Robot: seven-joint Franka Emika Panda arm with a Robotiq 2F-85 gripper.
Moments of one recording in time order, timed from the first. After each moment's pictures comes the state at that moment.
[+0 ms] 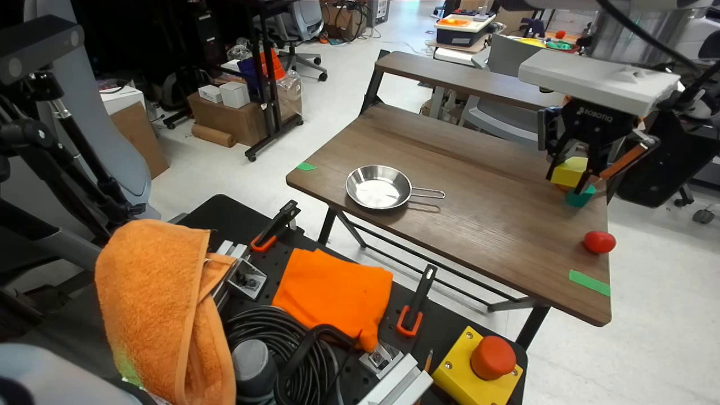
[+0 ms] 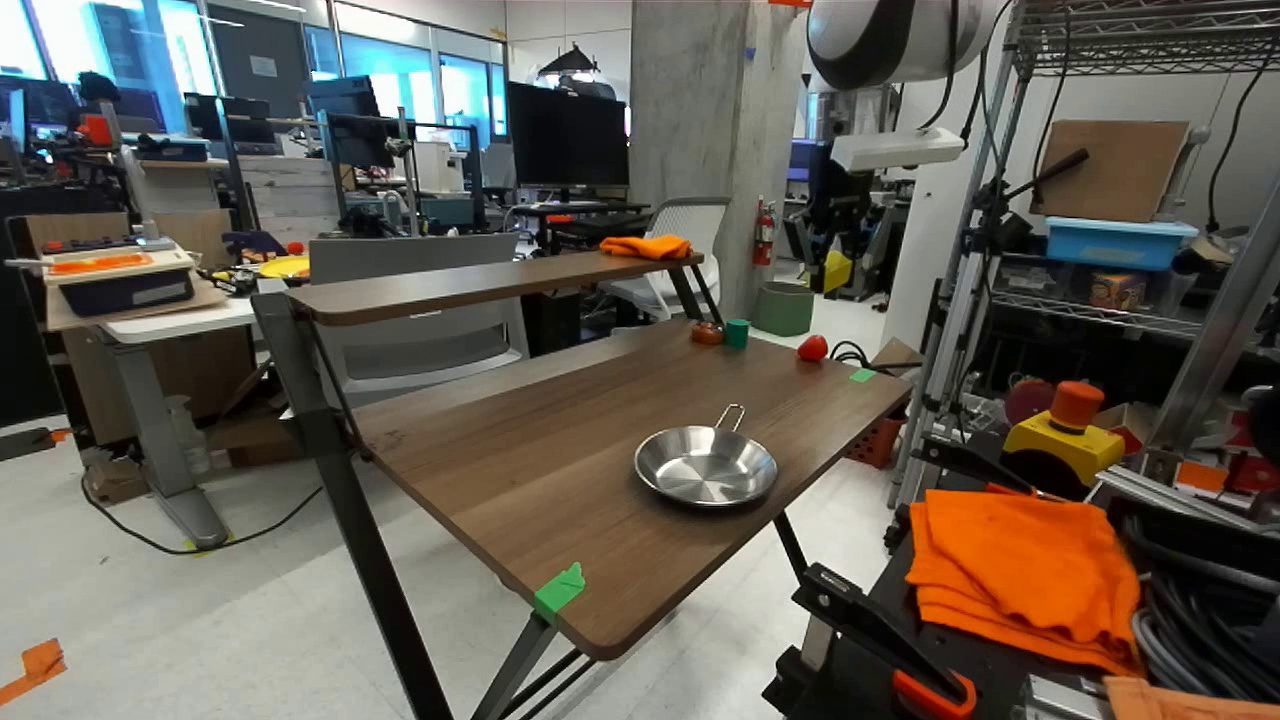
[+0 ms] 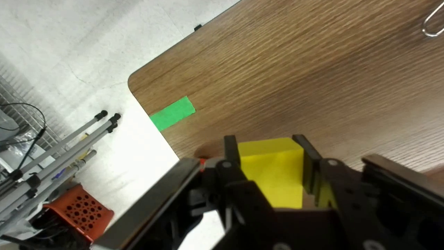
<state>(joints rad) -0.15 0.36 -0.23 -2.08 -0.11 2.46 0.22</state>
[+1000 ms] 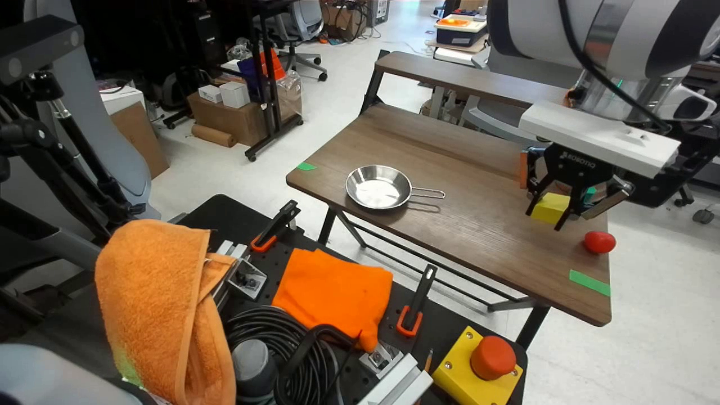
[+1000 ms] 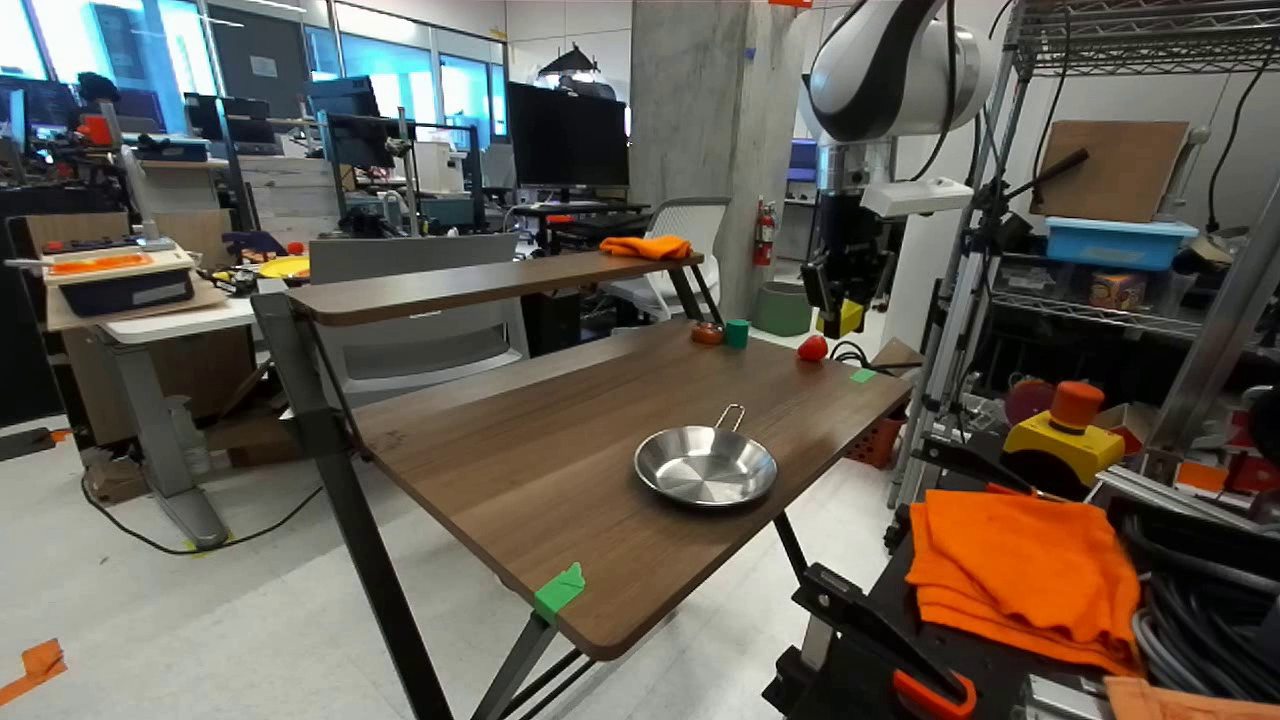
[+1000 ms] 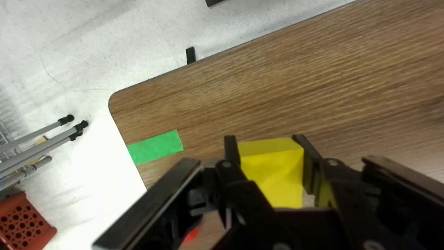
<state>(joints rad) -0.23 0.44 -0.18 -2.09 -0.04 2.46 -0.05</state>
